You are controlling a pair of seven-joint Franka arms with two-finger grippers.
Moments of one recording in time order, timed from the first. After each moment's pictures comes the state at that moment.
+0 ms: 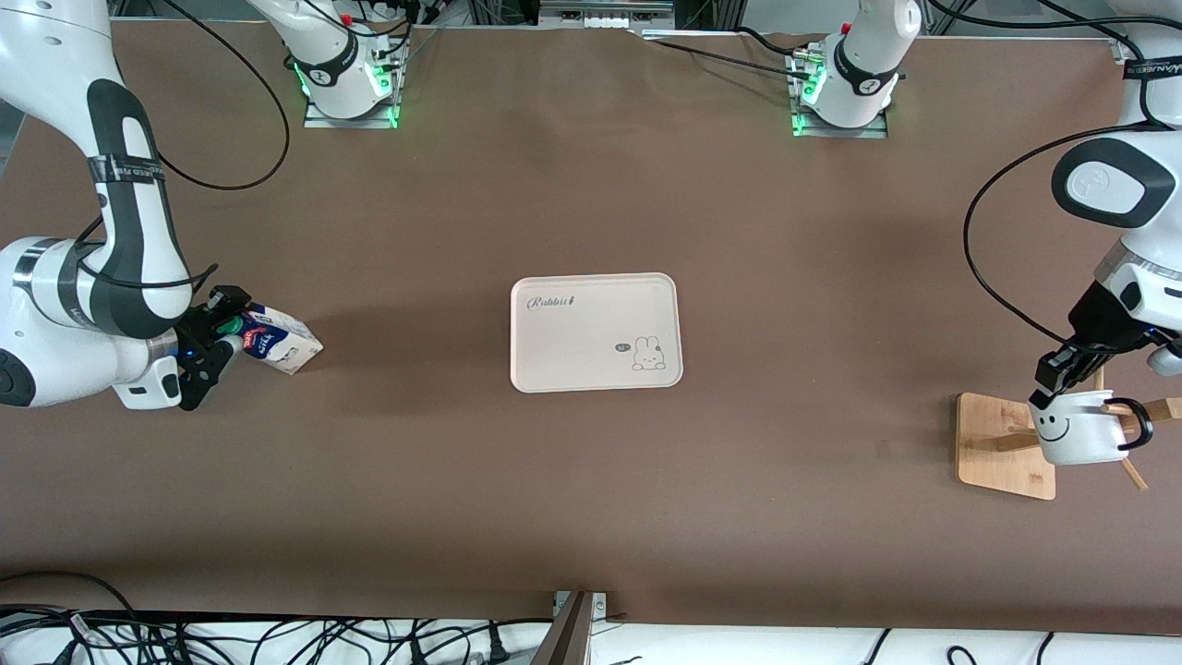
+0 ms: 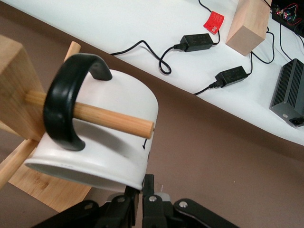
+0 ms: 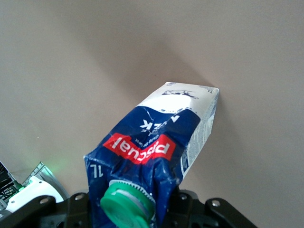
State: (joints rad) left arm 0.16 0.18 -0.01 -2.06 -0.50 2.74 0.14; right arm -0.04 0.60 -0.04 -1.47 0.06 1.56 -0.96
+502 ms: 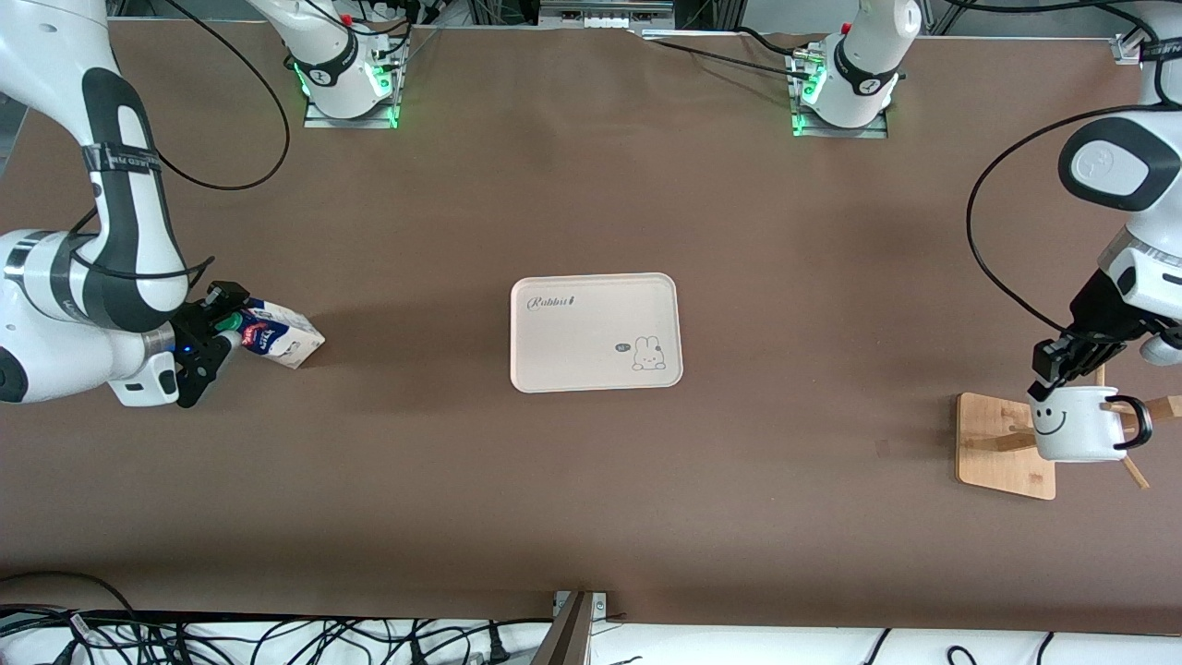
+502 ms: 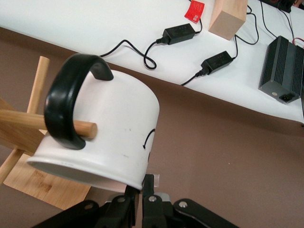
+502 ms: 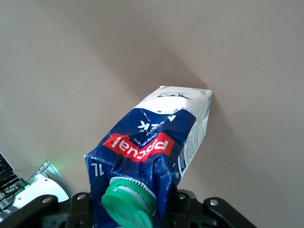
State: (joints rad) left arm 0.15 0.11 -0.03 -2.05 -0.38 2.63 0.16; right arm -0.04 0.55 -0.03 -1.47 0.08 1.52 -0.96
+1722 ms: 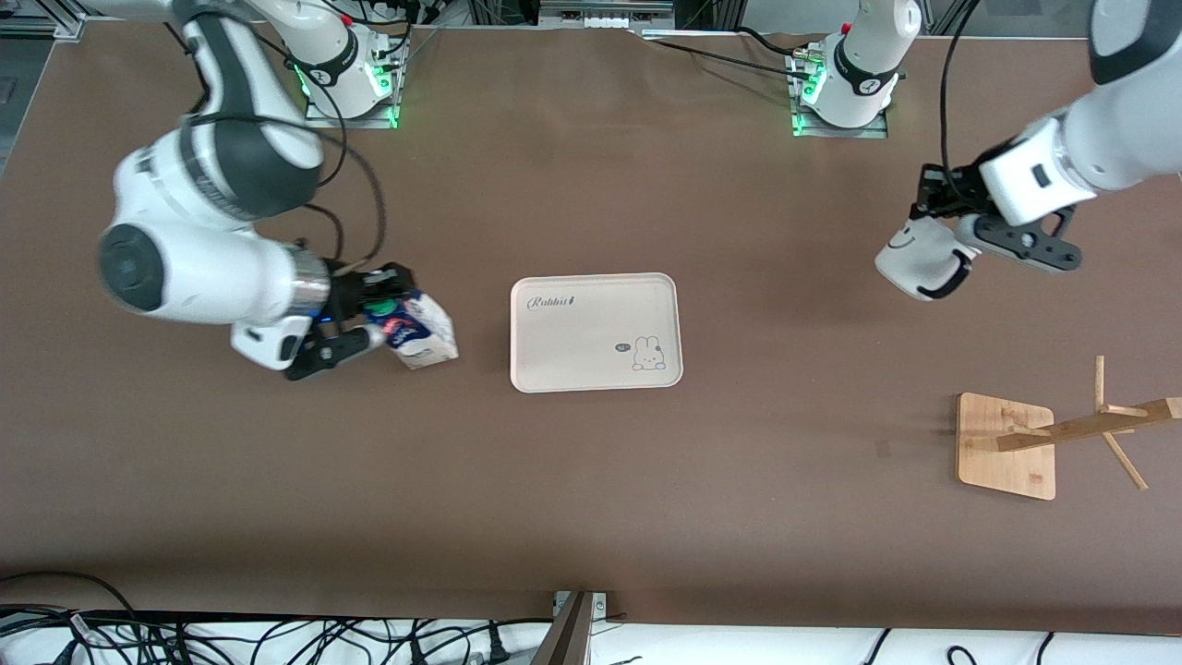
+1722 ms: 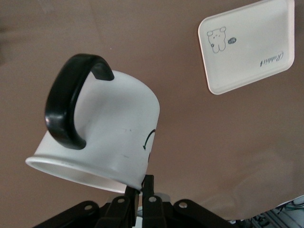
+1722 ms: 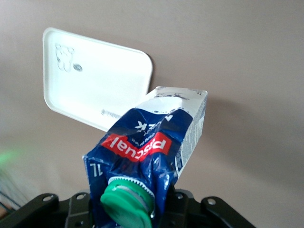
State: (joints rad) left arm 0.15 0.00 -0.28 -1.72 -0.18 1.48 0.14; right arm 0.12 0.43 0.27 -1.47 0.24 1.74 0.06
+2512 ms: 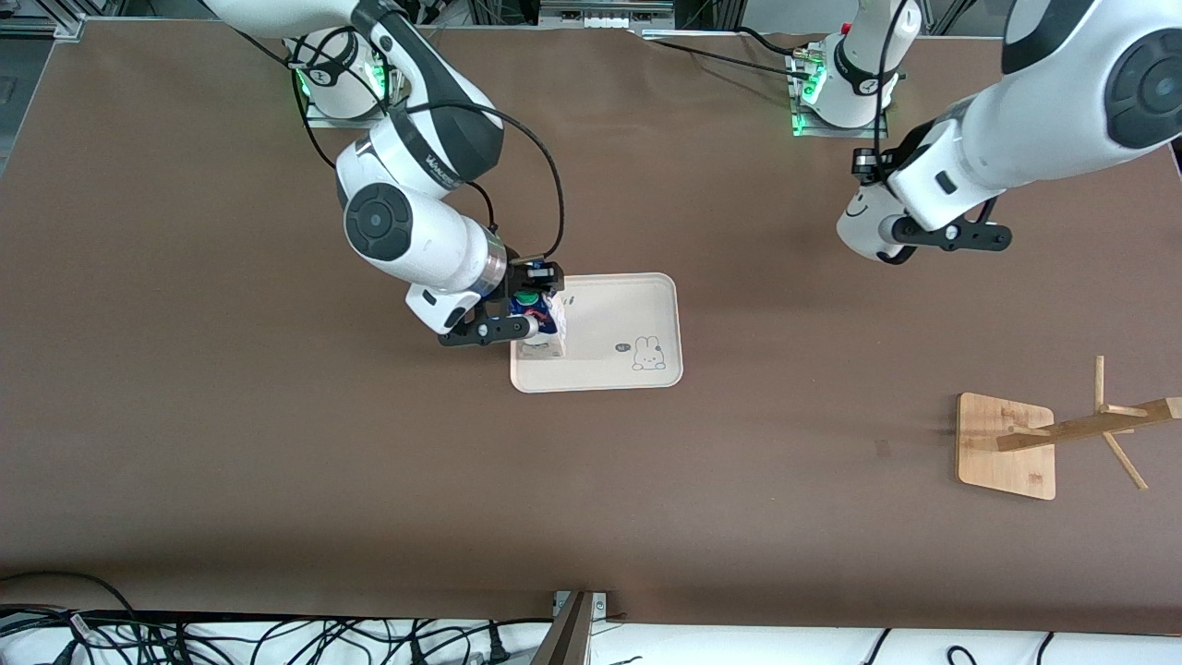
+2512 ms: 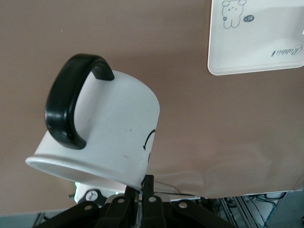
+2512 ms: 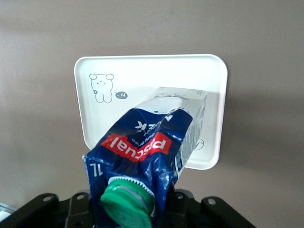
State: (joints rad) left arm 0.04 0.16 -0.33 -1.49 -0.16 1.23 -0.33; right arm 0.36 0.53 0.27 -1.48 0.23 2.00 0.44
